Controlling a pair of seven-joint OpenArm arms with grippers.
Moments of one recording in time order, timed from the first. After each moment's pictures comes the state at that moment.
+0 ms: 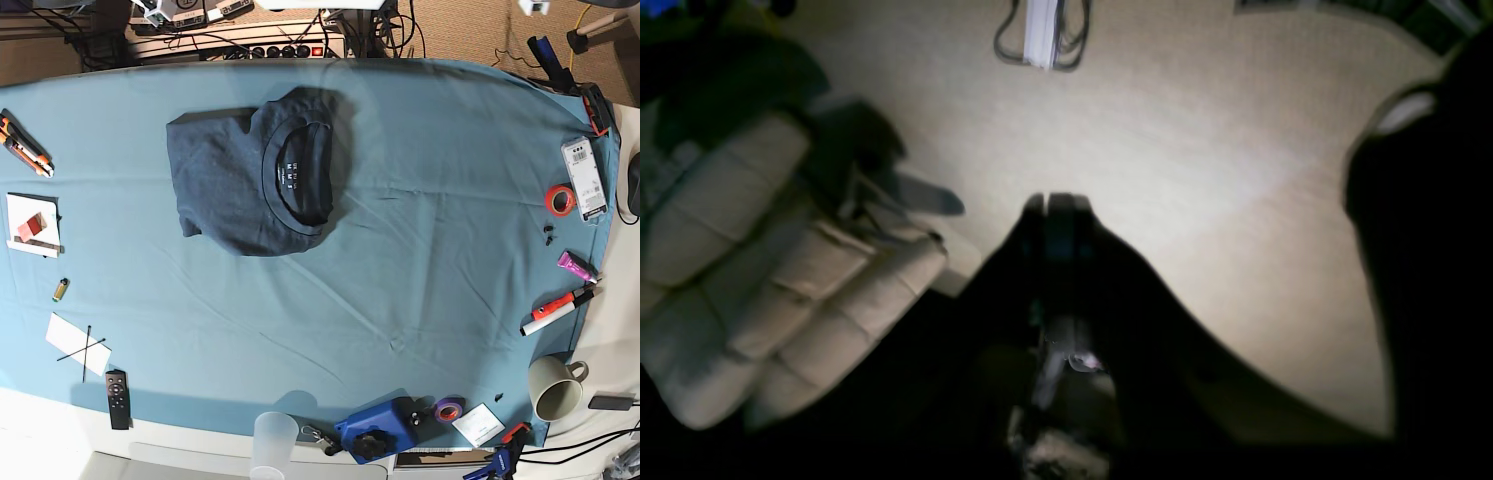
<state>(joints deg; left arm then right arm) 51.7 -4.9 -21.2 97.0 -21.5 -16.9 57.7 -48.0 17.1 24.2 94.4 36.2 40.0 -73.9</state>
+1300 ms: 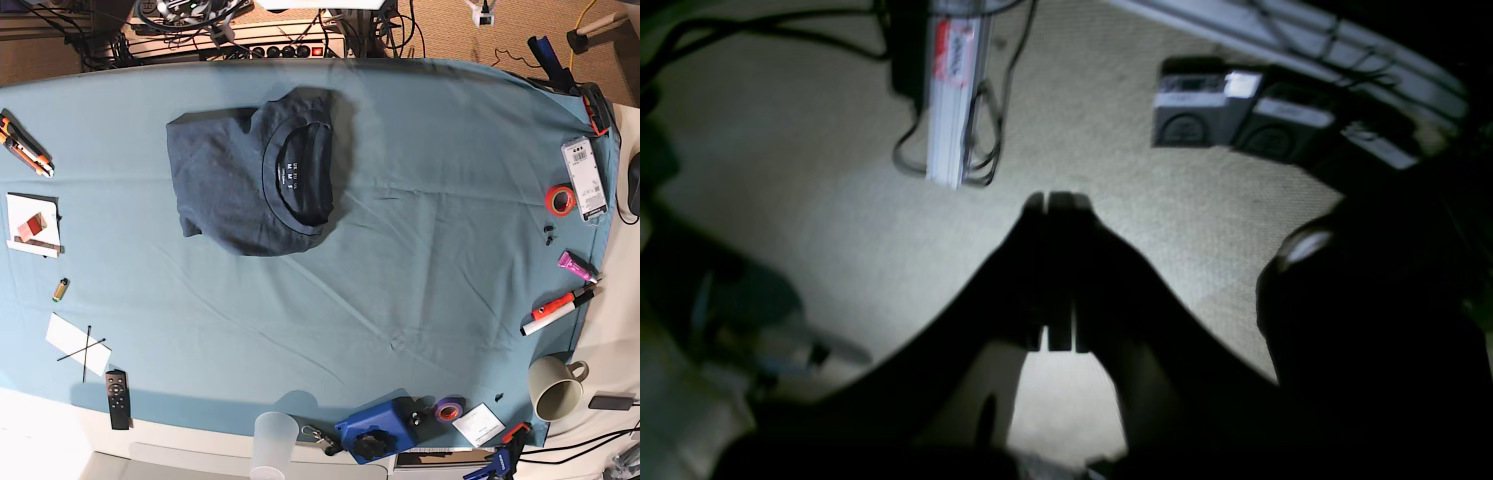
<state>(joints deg) 18.7 -5.9 -11.8 25.2 -2.1 -13.4 3.6 -16.6 13.9 -6.7 30.8 -1.7 20.8 -10.3</state>
